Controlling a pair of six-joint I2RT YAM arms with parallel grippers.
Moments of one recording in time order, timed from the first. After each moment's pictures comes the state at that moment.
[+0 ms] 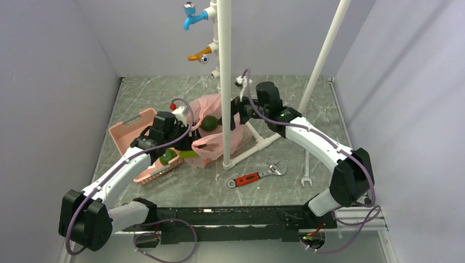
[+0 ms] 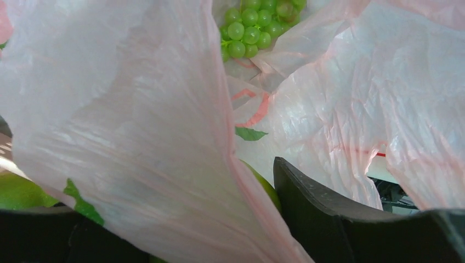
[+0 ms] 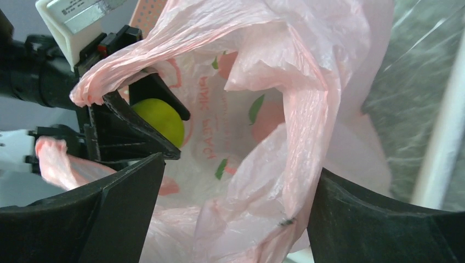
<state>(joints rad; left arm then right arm) -0.39 1.12 0.78 -0.35 0.30 -0.42 0.57 1.51 1.23 -0.13 -0.53 0.20</state>
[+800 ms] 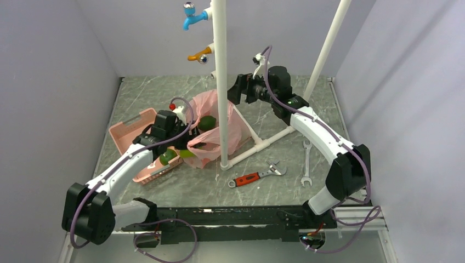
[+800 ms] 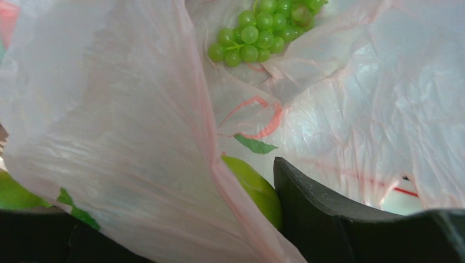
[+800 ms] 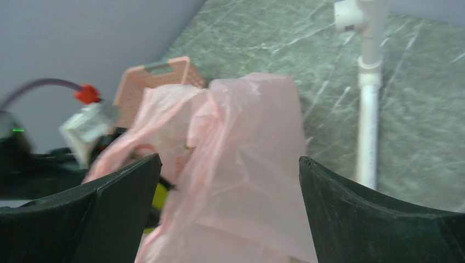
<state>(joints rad) -0.38 1.16 0.79 -0.35 0.28 -0.46 0.49 1.57 1.37 -0.05 -0.40 0.33</state>
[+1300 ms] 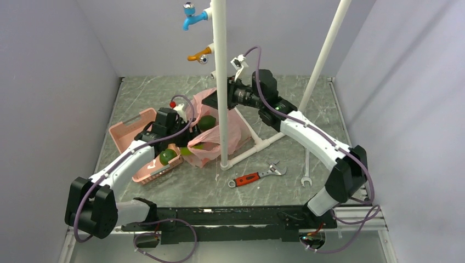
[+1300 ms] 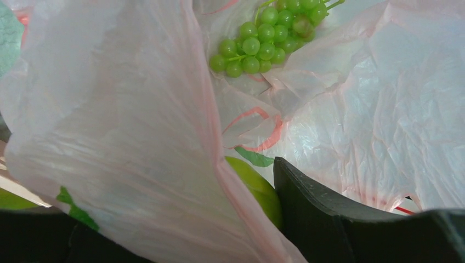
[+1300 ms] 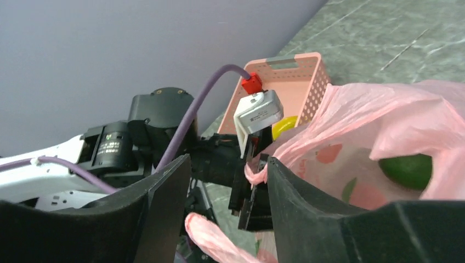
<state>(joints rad) -0.36 1.23 0.82 -0.32 0.30 -0.47 0.65 1.55 1.41 0.03 -0.51 0.62</state>
